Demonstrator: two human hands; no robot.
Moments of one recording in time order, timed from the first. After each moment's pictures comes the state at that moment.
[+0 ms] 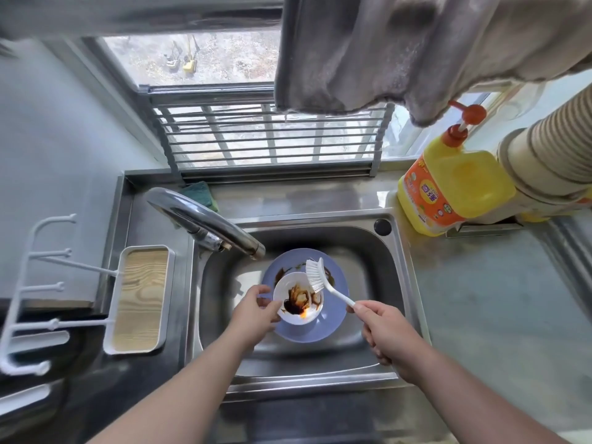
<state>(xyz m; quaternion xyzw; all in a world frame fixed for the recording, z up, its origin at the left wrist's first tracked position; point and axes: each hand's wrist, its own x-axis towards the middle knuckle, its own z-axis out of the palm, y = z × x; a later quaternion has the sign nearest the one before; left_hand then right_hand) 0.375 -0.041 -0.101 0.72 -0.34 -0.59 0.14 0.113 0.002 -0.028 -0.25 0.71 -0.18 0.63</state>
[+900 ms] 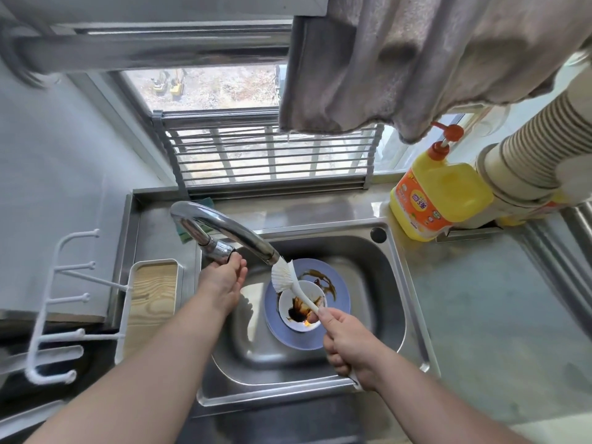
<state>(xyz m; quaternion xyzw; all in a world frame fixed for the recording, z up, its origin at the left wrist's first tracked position) 0.418 -0.139 -0.068 0.67 0.00 -0.60 0.44 0.193 0.004 -0.004 -0.19 0.65 -0.18 0.72</state>
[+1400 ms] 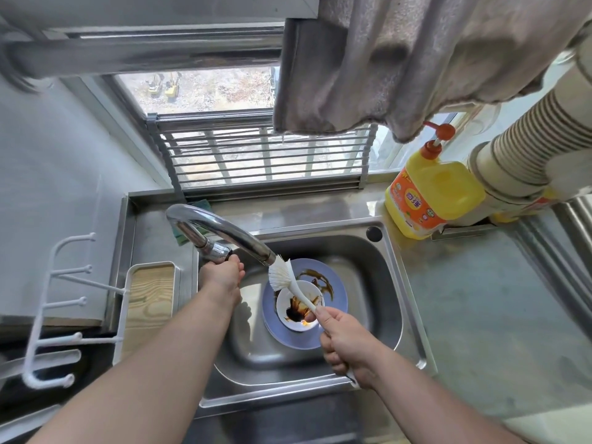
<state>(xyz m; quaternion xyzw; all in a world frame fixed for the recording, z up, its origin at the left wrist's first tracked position) 0.405 -0.145 -0.074 0.75 -0.06 -0.51 0.41 0.193 0.005 -0.002 -0.17 0.64 -0.19 0.72</state>
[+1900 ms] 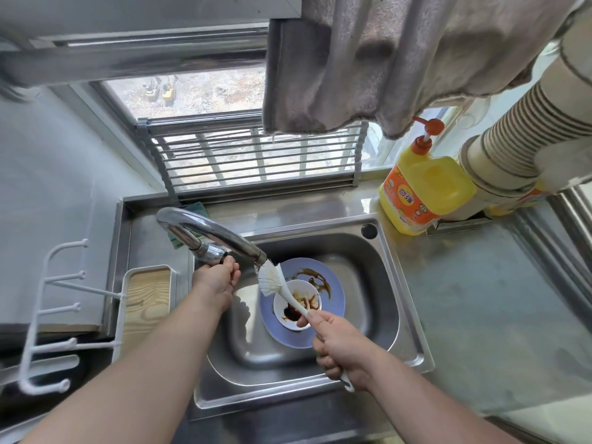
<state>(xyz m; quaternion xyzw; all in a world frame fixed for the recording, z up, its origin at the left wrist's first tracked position) 0.415 -0.144 -0.067 0.71 -0.04 -0.57 0.40 0.195 0.011 -0.006 -0.17 0.62 -0.19 0.75</state>
